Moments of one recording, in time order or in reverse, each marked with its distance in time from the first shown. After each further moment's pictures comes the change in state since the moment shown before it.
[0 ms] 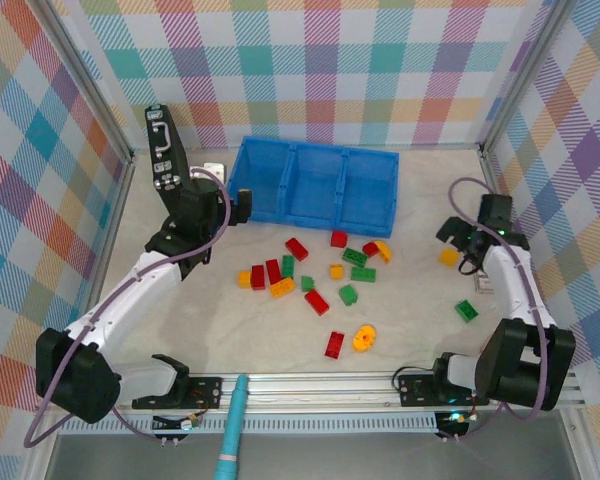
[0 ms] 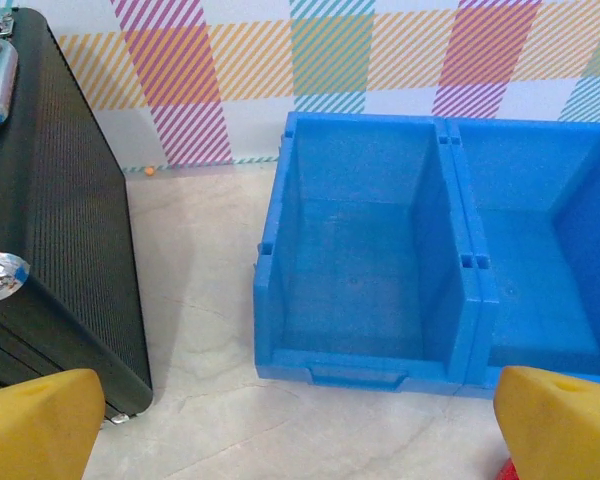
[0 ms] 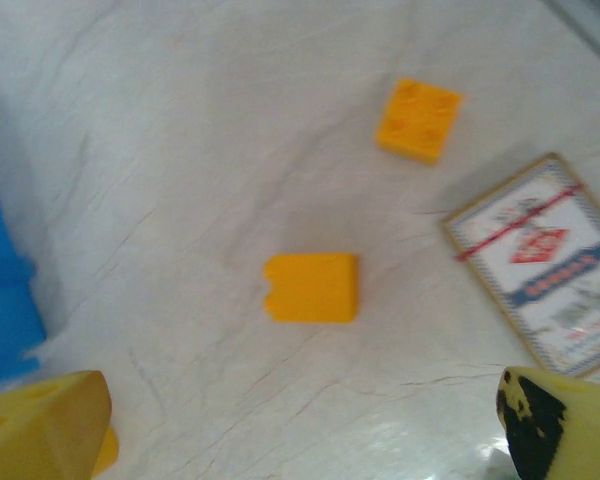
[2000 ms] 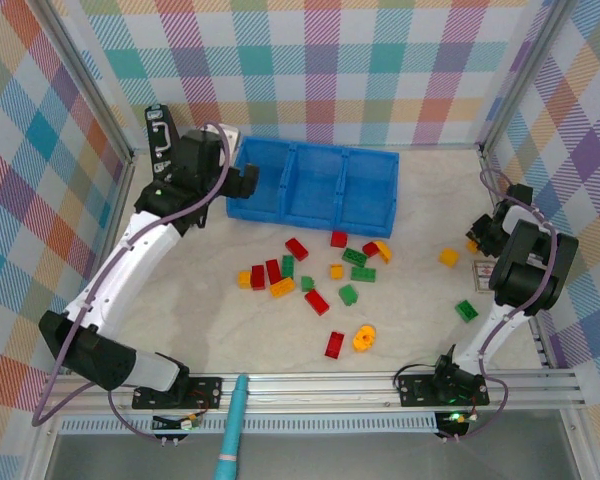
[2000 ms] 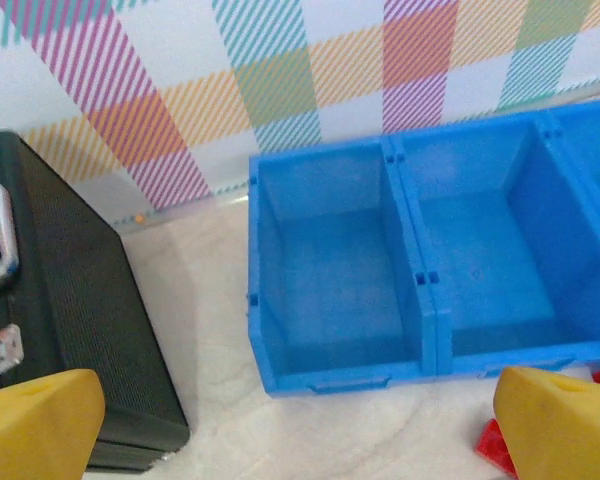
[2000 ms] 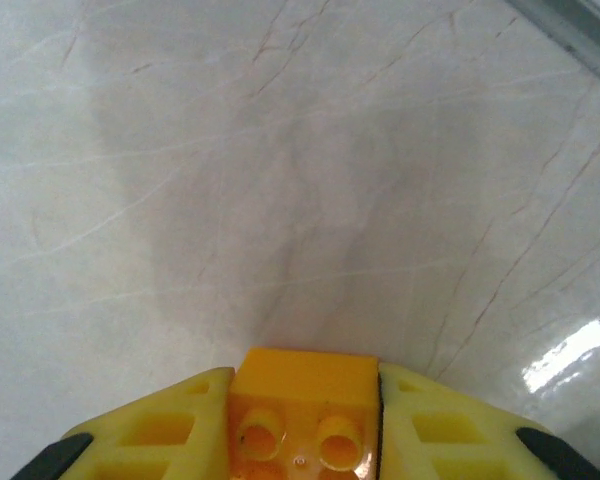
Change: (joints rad) left arm -0.016 0.180 0.541 -0.445 0.078 0.171; right arm -0.180 0.643 0.334 0.077 -0.131 0.000
